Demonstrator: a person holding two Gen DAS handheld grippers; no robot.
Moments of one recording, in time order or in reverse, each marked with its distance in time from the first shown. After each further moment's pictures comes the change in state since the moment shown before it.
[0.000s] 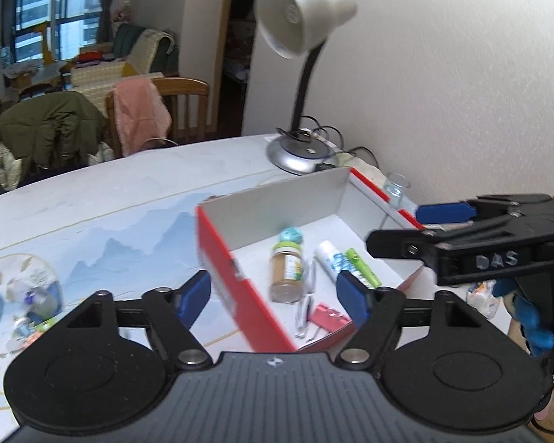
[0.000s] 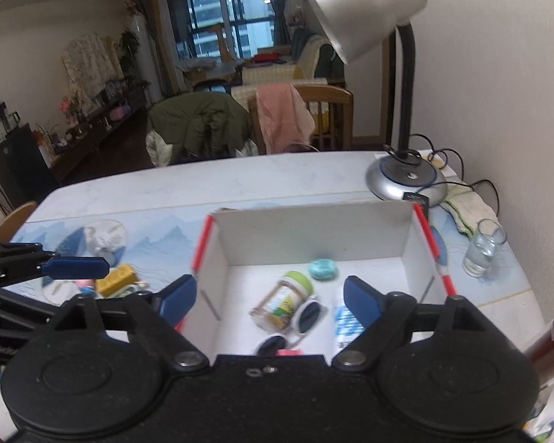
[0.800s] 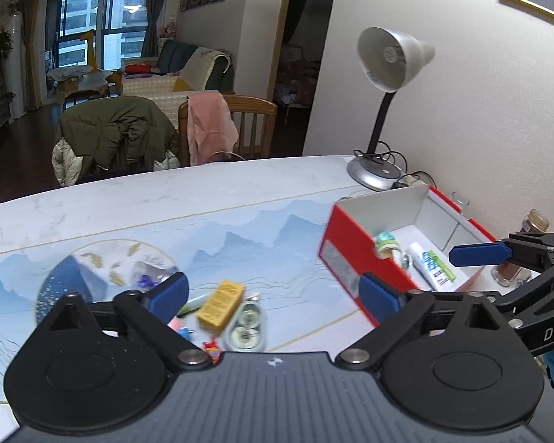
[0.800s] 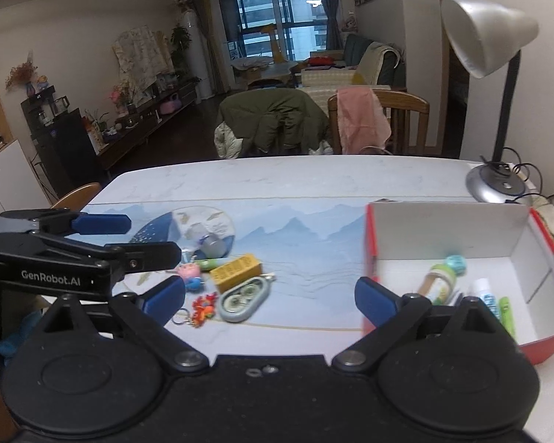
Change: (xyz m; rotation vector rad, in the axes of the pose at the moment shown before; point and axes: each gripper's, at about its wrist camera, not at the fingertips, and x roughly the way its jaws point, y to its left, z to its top) left arm -0.071 0.142 -0.044 -0.055 -0.084 0.093; right arm 0.023 0.152 -0.020 -0.061 -0.002 0.112
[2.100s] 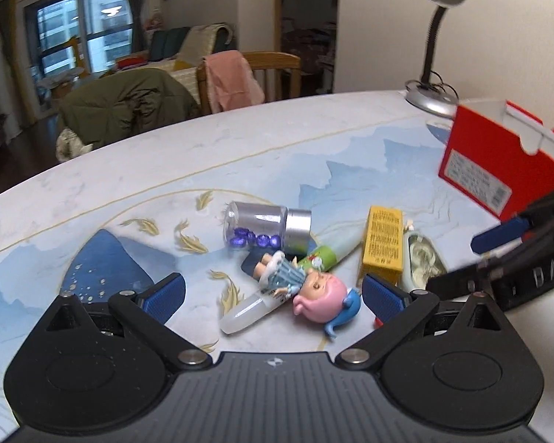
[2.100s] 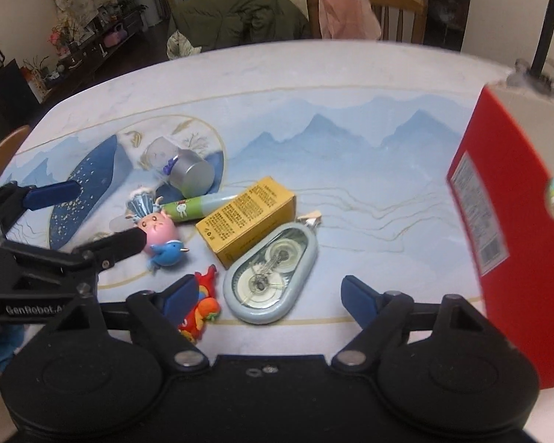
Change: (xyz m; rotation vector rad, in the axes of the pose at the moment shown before) left arm 0.116 0.135 -0.068 0.168 0.074 0.030; right arm 0.189 0.042 -0.025 0.129 0.296 -0.131
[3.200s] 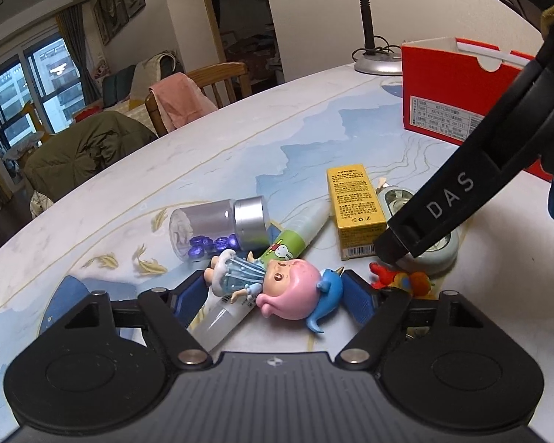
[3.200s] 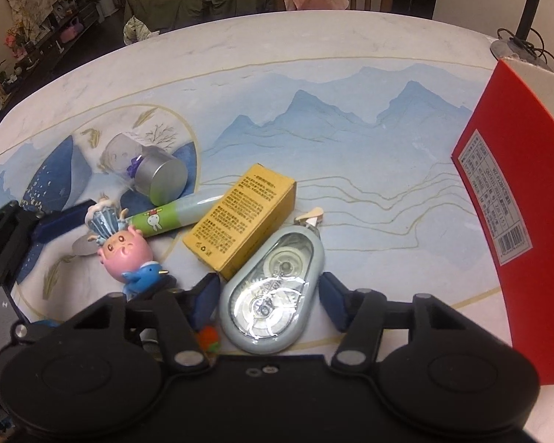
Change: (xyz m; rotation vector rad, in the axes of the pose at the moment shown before) left arm 0.028 -0.030 -0.016 0.254 -0.040 -0.016; right arm 0.034 0.013 0.015 0.070 0.059 -0.111
